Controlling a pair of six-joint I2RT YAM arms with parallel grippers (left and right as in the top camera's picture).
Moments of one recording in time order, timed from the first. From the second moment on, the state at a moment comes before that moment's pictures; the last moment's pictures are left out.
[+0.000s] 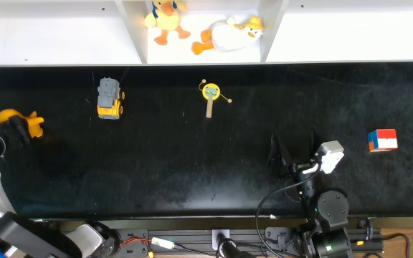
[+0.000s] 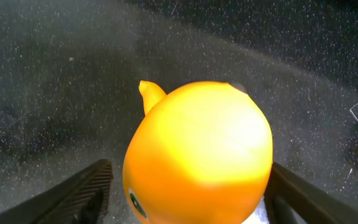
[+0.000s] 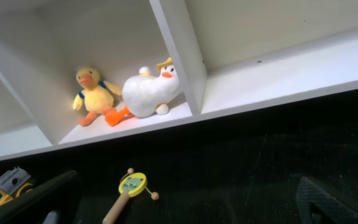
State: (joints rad) left arm 0.84 1.41 0.94 -0.49 0.28 0.33; right arm 0.24 0.01 0.02 -0.02 0.00 0.37
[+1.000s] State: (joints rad) left arm 0.81 1.41 0.97 -0.33 0.40 0.25; right arm 0.24 0.01 0.02 -0.02 0.00 0.37
